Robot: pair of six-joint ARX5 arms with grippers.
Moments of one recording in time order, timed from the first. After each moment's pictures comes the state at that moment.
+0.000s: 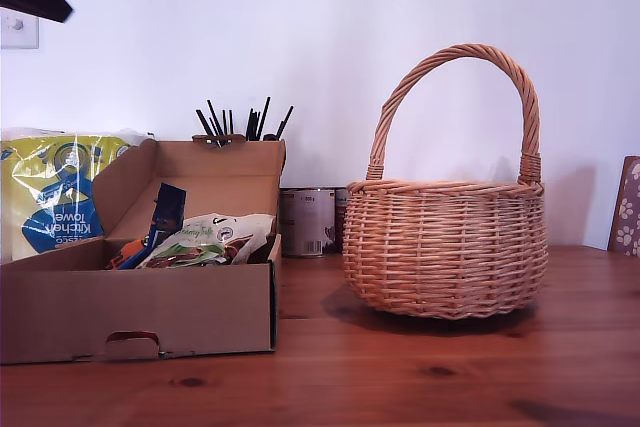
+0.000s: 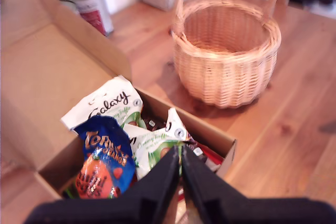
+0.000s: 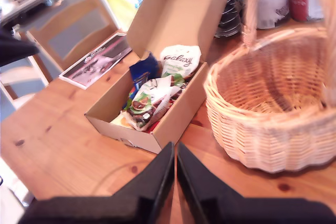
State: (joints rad) left arm -0.16 0.91 0.83 -0.51 0.57 0.41; right arm 0.32 0.49 0.57 -0.43 -0.43 0.15
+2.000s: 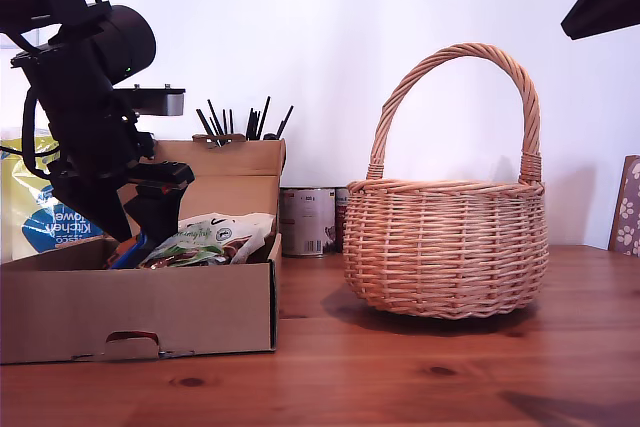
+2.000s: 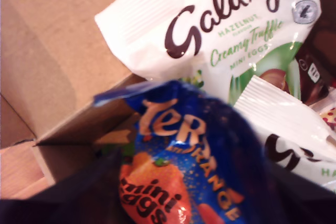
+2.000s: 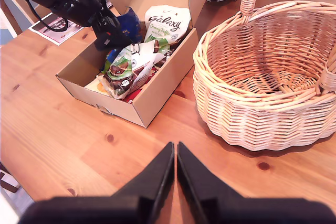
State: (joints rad) left arm -0.32 1.78 1.18 -0.38 0.00 0.19; right arm 0.41 0.60 0.59 -0.47 -0.30 0.05
